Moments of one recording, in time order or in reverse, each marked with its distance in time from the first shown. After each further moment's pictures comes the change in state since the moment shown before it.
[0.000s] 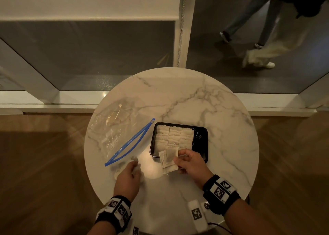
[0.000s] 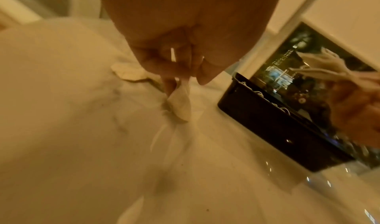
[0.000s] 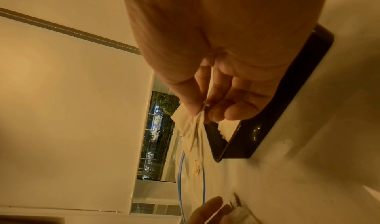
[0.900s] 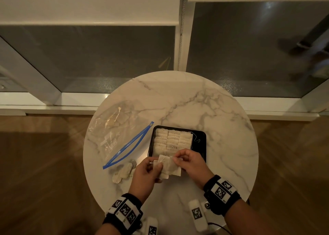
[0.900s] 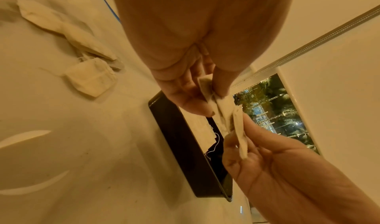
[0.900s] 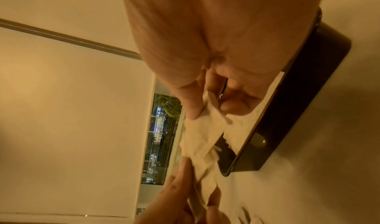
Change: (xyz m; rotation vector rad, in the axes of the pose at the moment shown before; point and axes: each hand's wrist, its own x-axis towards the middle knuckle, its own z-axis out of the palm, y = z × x) left_hand -0.024 0.077 0.014 -0.644 -0.241 0.044; right_hand 0.003 -0.016 -0.010 -0.032 -0.050 -0.116
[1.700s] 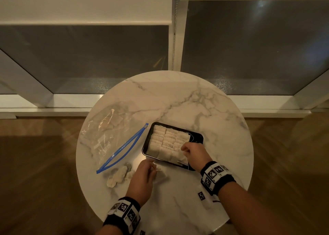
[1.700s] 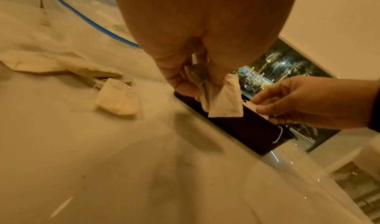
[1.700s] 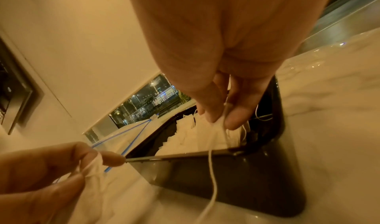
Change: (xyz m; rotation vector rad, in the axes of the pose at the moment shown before) left_hand 0.023 -0.037 -0.006 0.623 -0.026 0.287; right_hand 0.054 0.011 -0.048 -0.920 0.088 -0.020
